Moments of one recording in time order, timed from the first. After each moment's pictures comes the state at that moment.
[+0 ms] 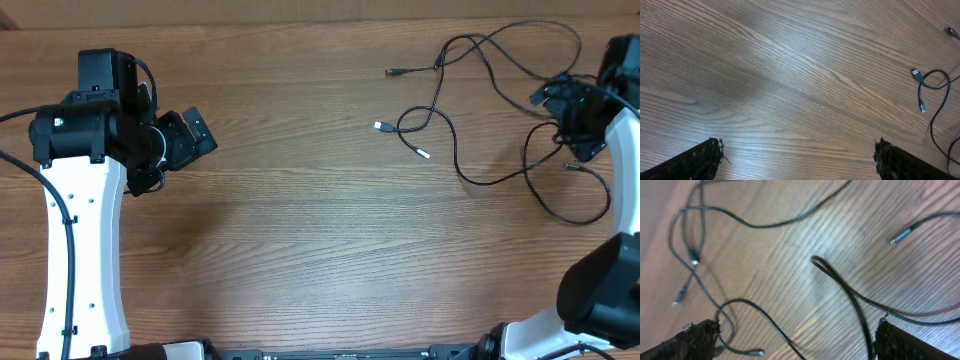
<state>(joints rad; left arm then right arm) 0.08 1.51 1.65 -1.39 0.18 -0.46 -0.33 1.76 1.59 -0.98 -0.07 0.61</state>
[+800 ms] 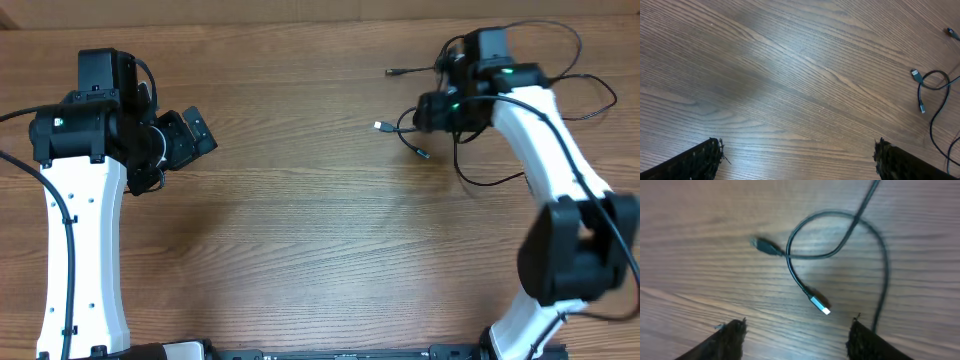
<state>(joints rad) 0.08 1.51 1.65 -1.38 0.18 -0.46 0.10 1.91 1.60 -0.92 -0.19 0.05</state>
